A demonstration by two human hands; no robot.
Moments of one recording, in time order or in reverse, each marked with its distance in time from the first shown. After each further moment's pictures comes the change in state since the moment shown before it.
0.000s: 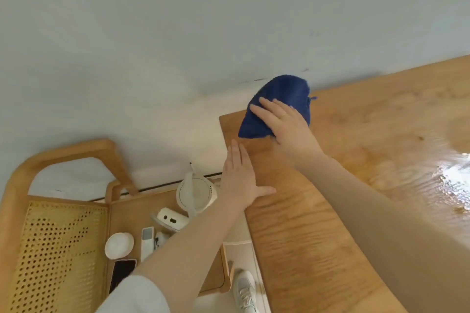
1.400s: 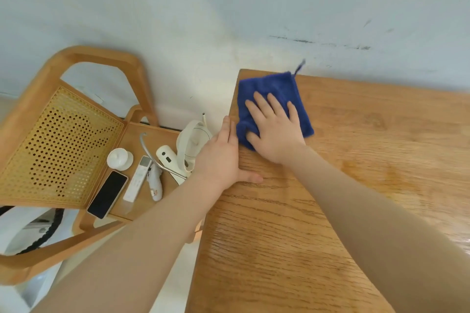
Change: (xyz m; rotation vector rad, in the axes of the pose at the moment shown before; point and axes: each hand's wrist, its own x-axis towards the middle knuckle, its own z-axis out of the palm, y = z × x) left_hand -0.030 0.026 0.029 0.025 0.115 -0.305; right_hand -0.005 0.048 0.075 -0.248 -0.324 -0.315
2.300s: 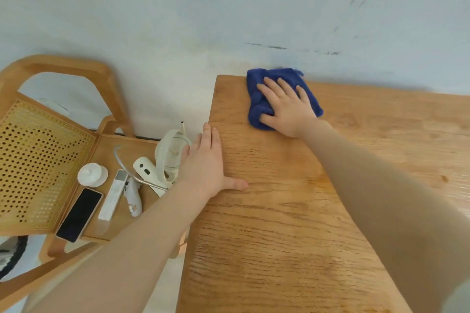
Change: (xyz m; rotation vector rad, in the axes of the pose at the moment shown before) left_hand 0.003 0.004 -0.001 0.127 -0.071 -0.032; right_hand 0.030 0.078 -0.017 0.008 -0.046 0.094
